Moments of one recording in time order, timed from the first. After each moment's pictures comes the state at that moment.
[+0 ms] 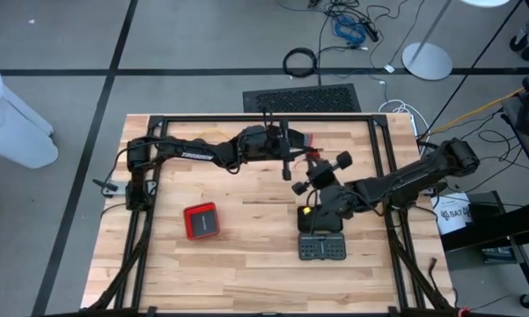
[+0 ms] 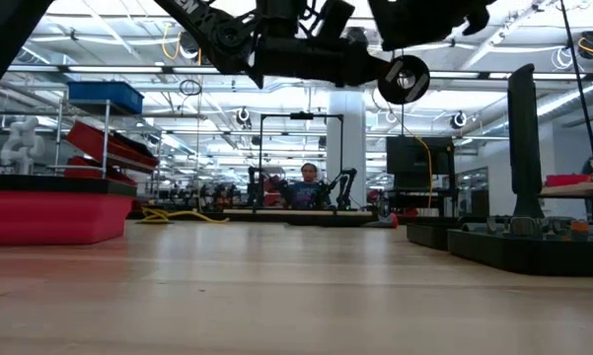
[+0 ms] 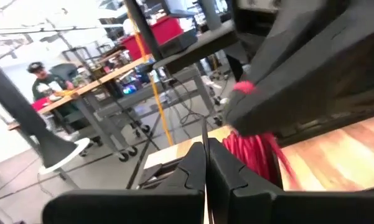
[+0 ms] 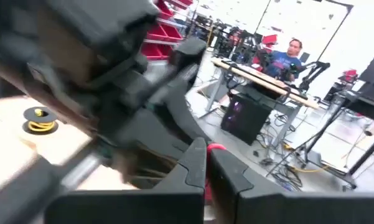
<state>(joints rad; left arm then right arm) 0.23 1.95 1.31 0.63 0.17 0.48 0.31 1.37 0.86 0.19 1.40 0.04</state>
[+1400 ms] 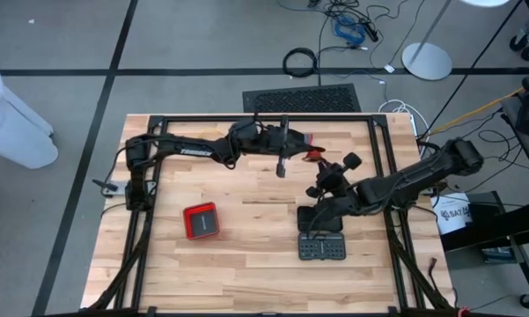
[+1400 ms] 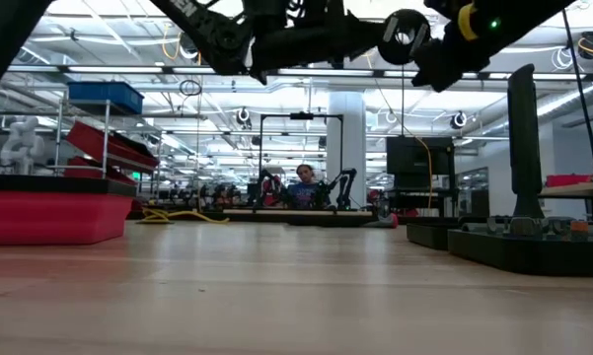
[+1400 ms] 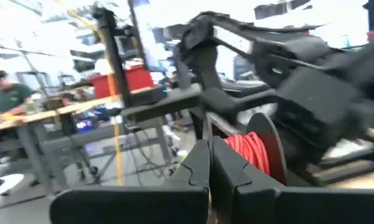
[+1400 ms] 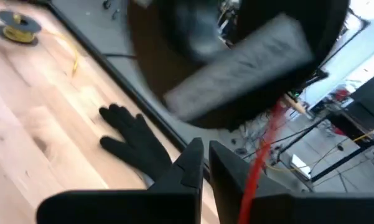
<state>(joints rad) 0.27 1.93 1.30 0.82 0.43 0.19 0.32 1.31 0.83 -0.50 1.34 0.42</state>
